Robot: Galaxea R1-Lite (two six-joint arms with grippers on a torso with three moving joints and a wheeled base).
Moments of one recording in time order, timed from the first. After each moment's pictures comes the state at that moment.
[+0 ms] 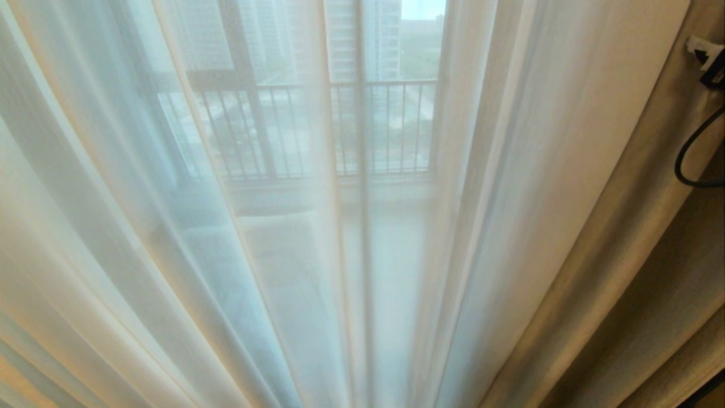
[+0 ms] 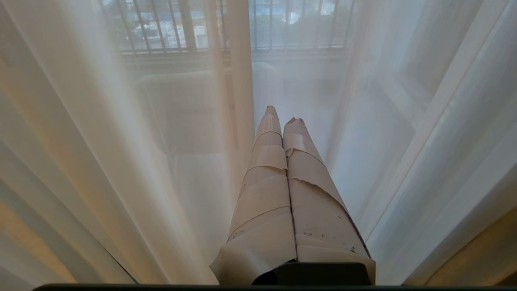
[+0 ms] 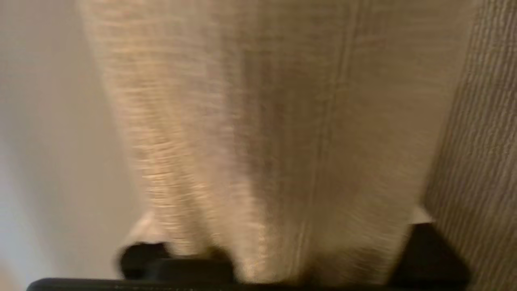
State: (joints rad) left arm 0.00 0.00 0.00 0.00 0.00 -0.01; right arm -0.30 1.73 -1.35 -0.76 0.18 0.11
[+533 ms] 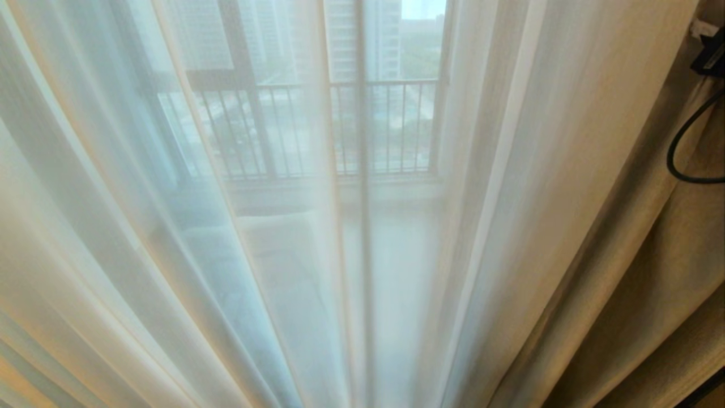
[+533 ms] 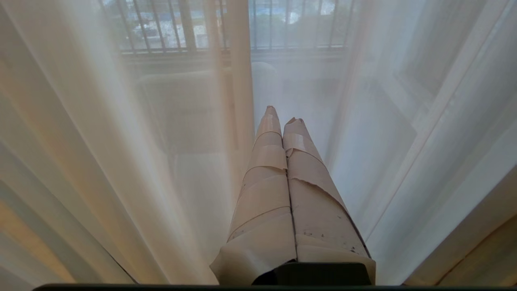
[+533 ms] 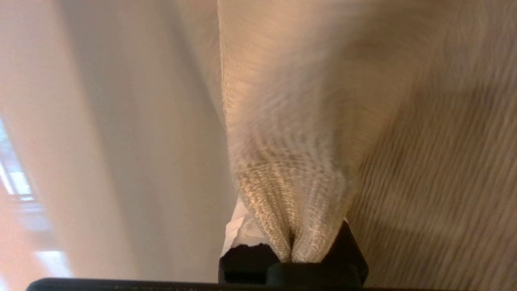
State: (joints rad) left arm 0.00 0.00 0.00 0.00 0.00 -0.02; right arm -0.22 1.68 -1.35 -0.76 0.18 0.11
